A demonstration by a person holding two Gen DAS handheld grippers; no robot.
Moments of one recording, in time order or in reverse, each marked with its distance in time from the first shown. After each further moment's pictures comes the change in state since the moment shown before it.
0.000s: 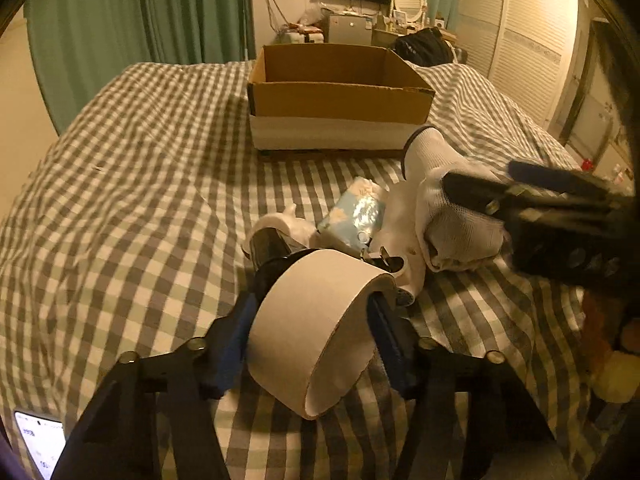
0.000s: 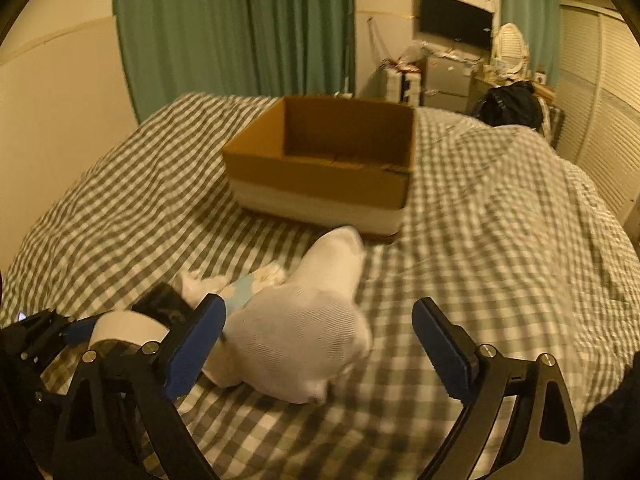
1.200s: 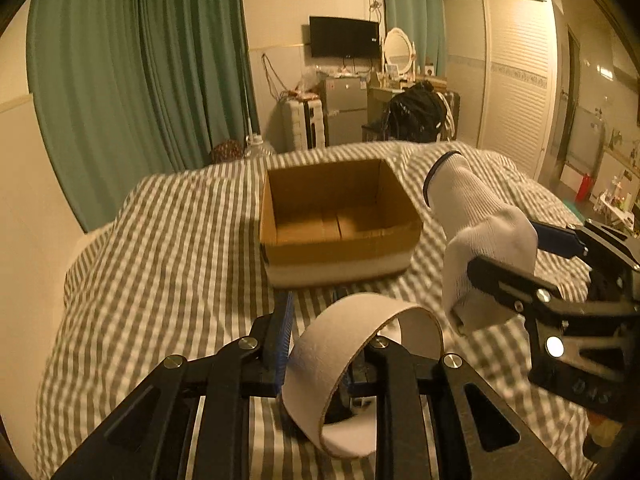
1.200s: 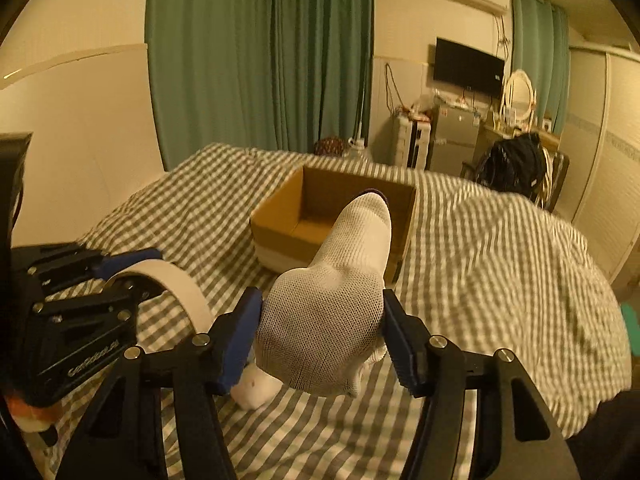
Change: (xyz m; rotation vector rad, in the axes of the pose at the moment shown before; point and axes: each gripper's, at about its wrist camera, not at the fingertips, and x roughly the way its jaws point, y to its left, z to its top) left arm -0.068 -0.009 0.104 0.069 -0.231 0.054; right arm -0.076 0.010 0.045 -0.082 -0.177 0.004
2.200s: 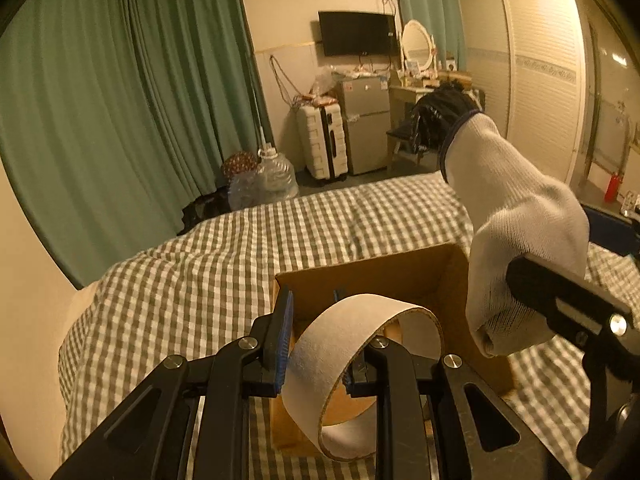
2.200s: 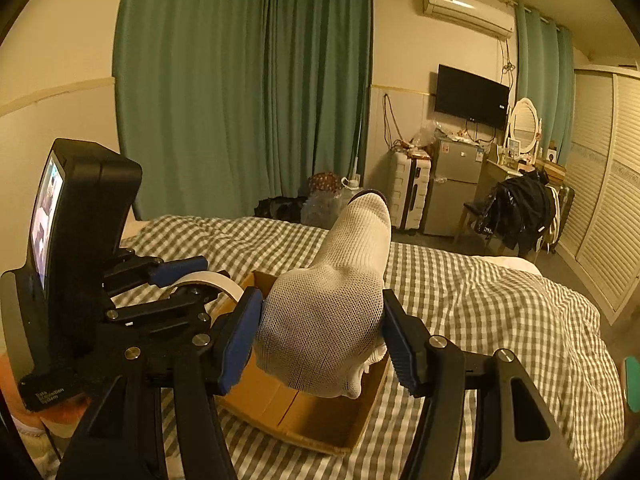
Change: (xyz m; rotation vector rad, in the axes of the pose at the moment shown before) left arm 0.170 0.013 0.144 0.035 0.022 0.094; right arm 0.125 -0.063 0.155 -0.016 -0.085 -0.005
